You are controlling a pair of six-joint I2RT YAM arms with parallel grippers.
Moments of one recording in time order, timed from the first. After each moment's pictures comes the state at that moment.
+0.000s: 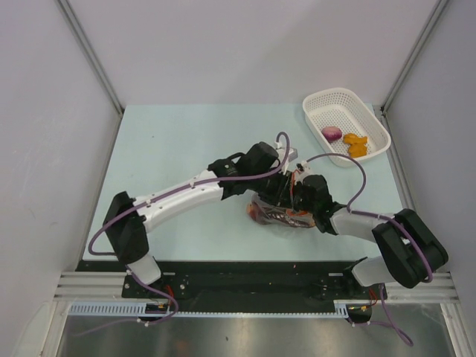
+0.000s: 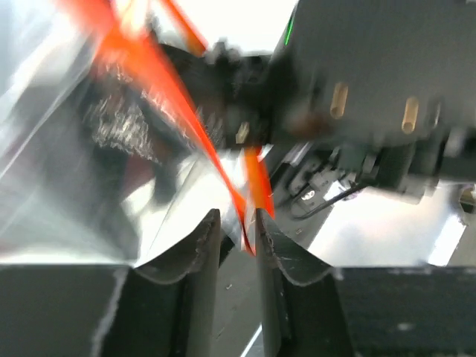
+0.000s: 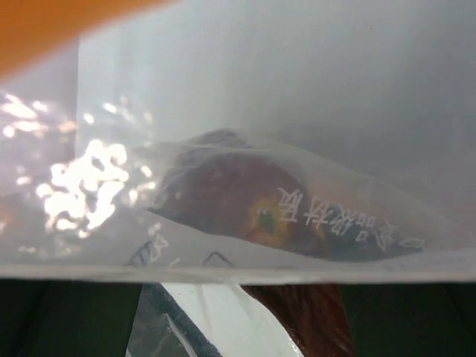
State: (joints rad) left arm -0.97 1.71 1.50 -0.55 0.34 -0.51; right arm 0.54 1.40 0.47 0.46 -0.28 0.82
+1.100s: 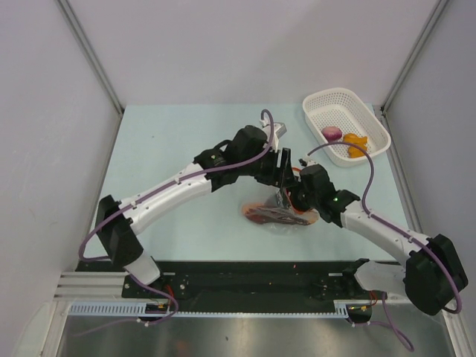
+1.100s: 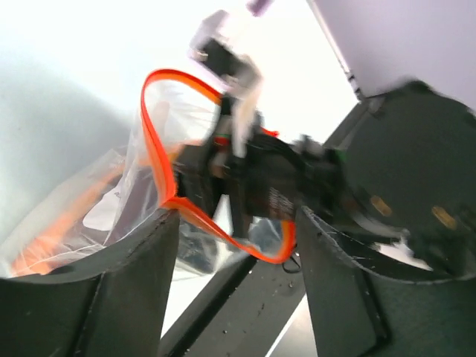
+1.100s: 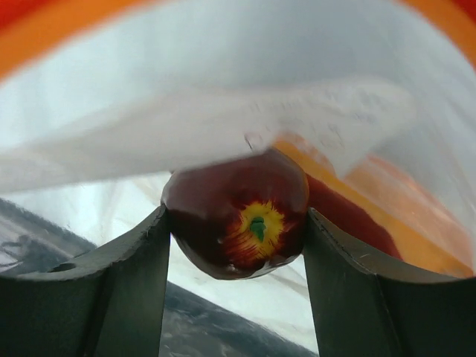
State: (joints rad) left arm -0.91 1.60 1.52 -0.47 0.22 -0.55; right arm 0.59 1.19 0.72 -0.25 -0.08 0.71
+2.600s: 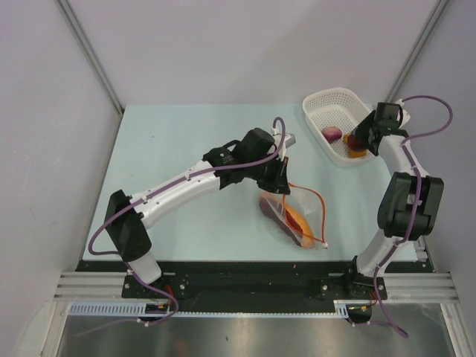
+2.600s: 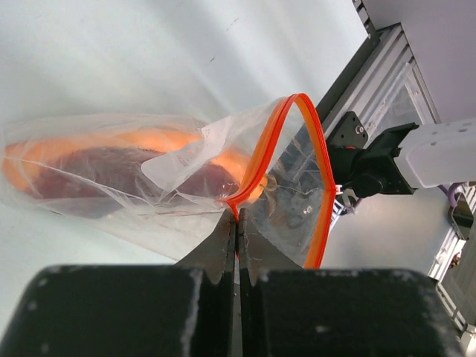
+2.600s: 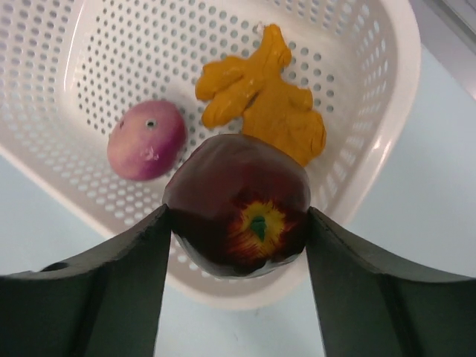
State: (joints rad) left arm -0.92 1.68 1.57 -0.59 0.32 -0.47; right arm -0.16 1.72 1.36 -0.36 0.14 0.60
